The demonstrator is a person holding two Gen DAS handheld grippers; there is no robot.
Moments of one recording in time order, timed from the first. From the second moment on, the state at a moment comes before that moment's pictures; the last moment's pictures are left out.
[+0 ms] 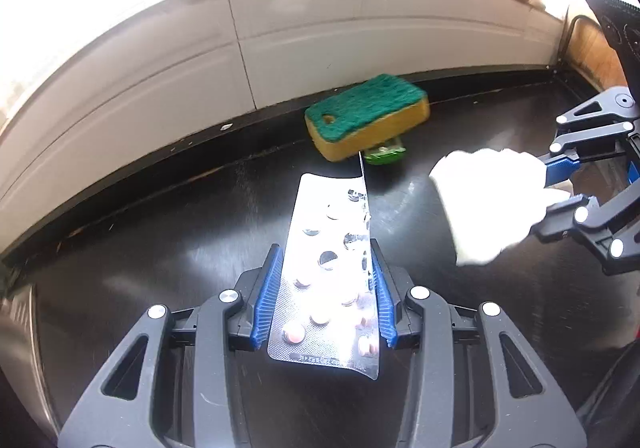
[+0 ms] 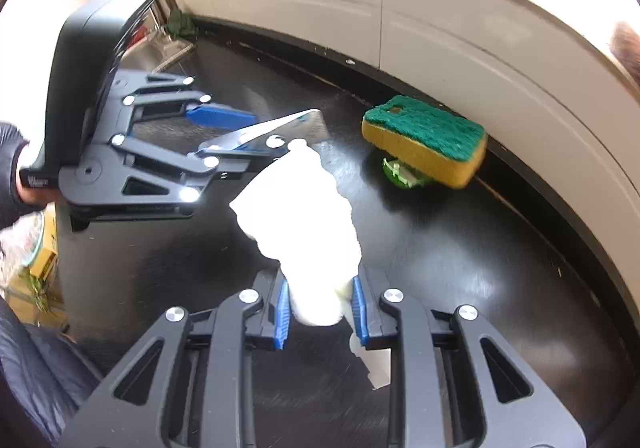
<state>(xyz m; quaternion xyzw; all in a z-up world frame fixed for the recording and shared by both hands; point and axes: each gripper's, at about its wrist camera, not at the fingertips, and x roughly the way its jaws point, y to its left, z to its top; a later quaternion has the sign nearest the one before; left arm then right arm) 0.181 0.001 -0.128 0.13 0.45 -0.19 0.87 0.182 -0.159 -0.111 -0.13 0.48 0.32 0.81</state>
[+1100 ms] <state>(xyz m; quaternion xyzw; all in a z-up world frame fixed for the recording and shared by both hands) 0.012 0.070 -0.037 0.05 0.39 -0.03 0.92 0.084 -0.090 -0.030 -0.16 0.39 0.38 0.83</state>
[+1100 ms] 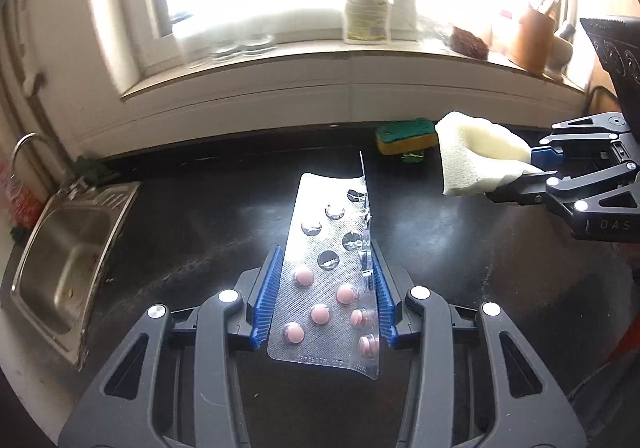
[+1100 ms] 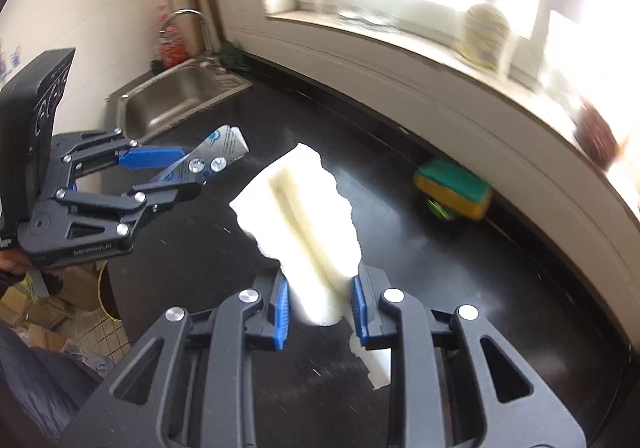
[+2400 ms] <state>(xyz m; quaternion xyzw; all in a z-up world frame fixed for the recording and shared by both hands) -0.322 0.370 -0.260 -0.22 0.46 0.34 0.79 -0.174 0.349 -0.251 -0.32 0.50 0.57 0.57</state>
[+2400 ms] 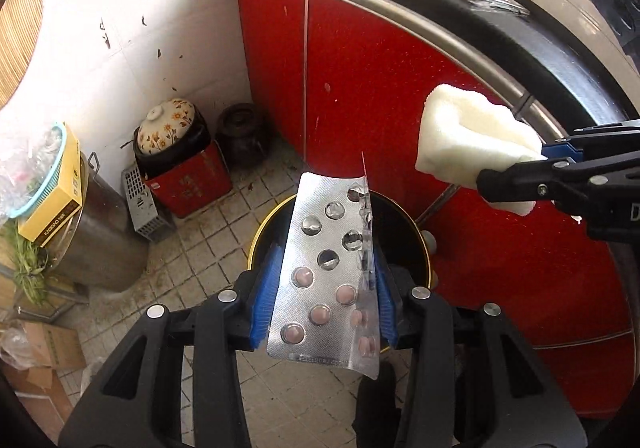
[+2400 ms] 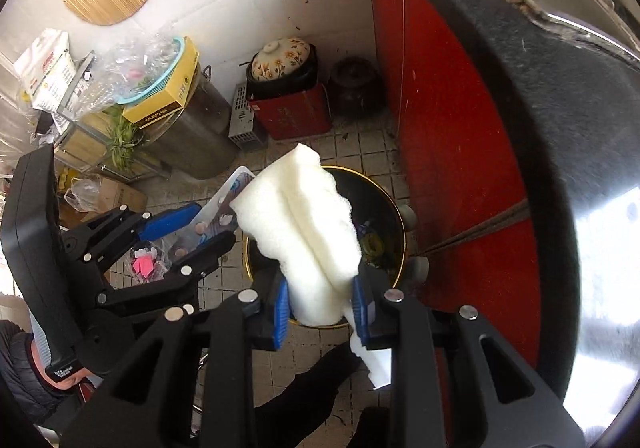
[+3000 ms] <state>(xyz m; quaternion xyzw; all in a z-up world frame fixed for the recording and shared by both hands) -0.319 0.356 -0.224 -0.18 0.46 0.34 0.80 -0.153 0.316 -0.180 -0.28 0.48 0.58 0.60</state>
